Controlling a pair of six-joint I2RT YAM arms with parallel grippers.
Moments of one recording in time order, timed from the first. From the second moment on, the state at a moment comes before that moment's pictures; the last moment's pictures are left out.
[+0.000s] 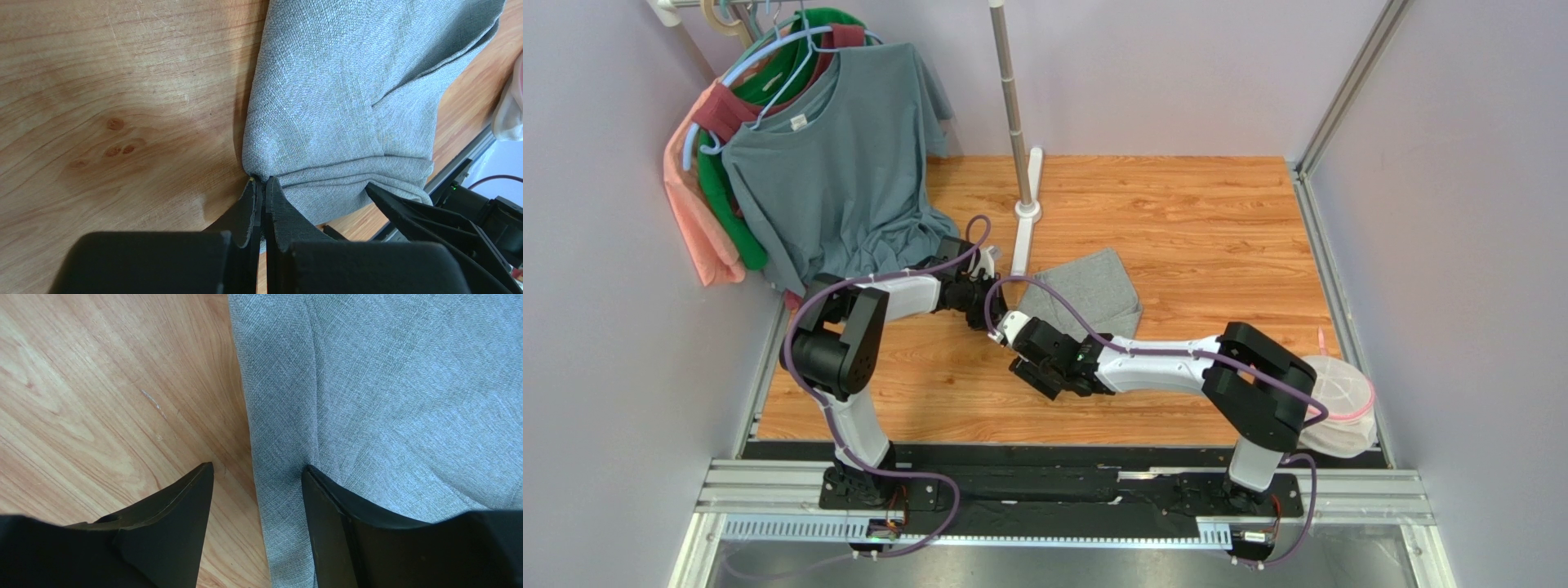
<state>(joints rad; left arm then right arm) -0.33 1.81 0.96 -0.20 0.54 -0.44 1.09 1.75 1.01 -0.25 0.29 -0.01</state>
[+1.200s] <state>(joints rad) -0.33 1.48 0.69 -0.14 0.25 -0.48 0.88 1.82 1.06 -0.31 -0.46 0.18</state>
